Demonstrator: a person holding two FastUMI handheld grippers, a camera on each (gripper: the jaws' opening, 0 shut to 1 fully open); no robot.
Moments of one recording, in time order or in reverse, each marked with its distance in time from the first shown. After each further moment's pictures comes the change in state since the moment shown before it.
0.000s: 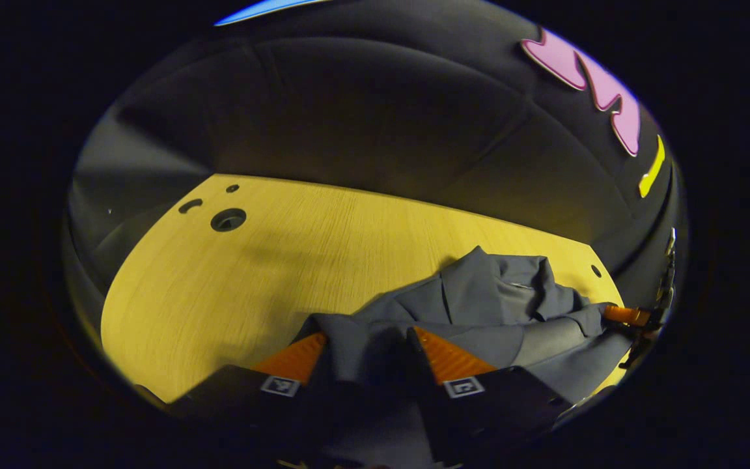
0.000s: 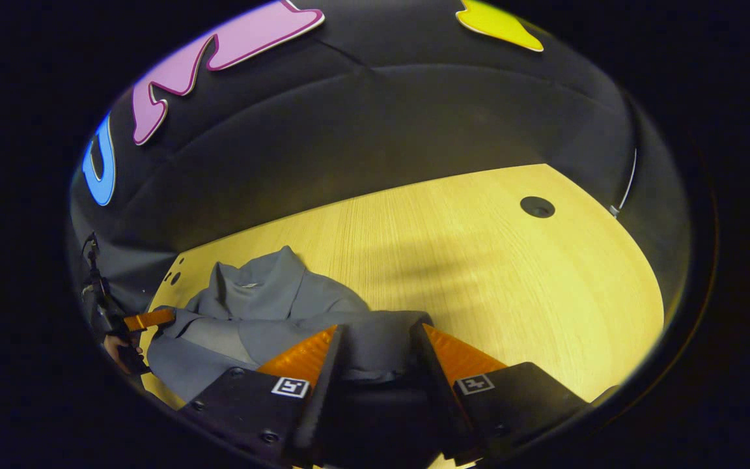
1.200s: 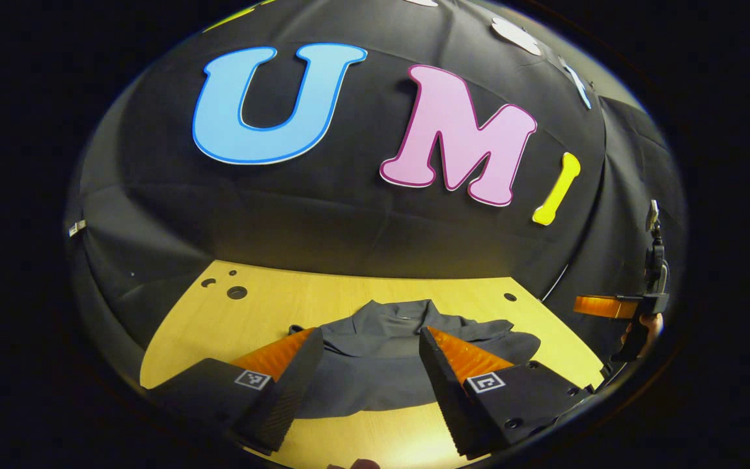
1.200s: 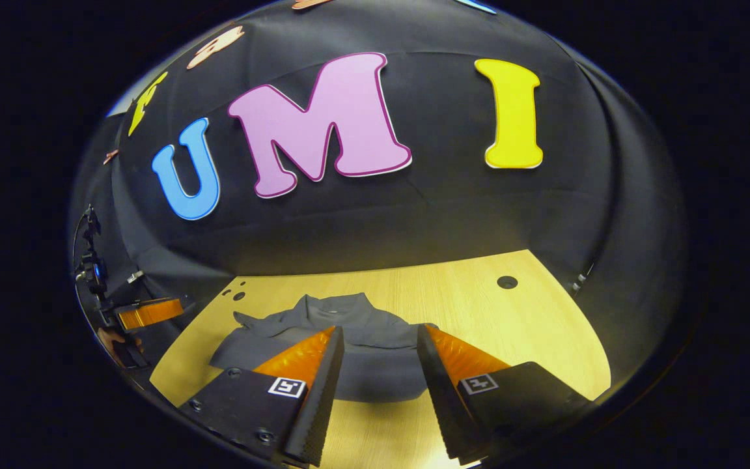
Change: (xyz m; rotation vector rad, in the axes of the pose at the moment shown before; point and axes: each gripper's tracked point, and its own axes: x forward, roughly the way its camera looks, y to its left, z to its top) left arm -0.243 -0.089 0.034 0.102 -0.314 -0.131; right arm -0.227 0.073 0.045 -0.144 -0.270 0.089
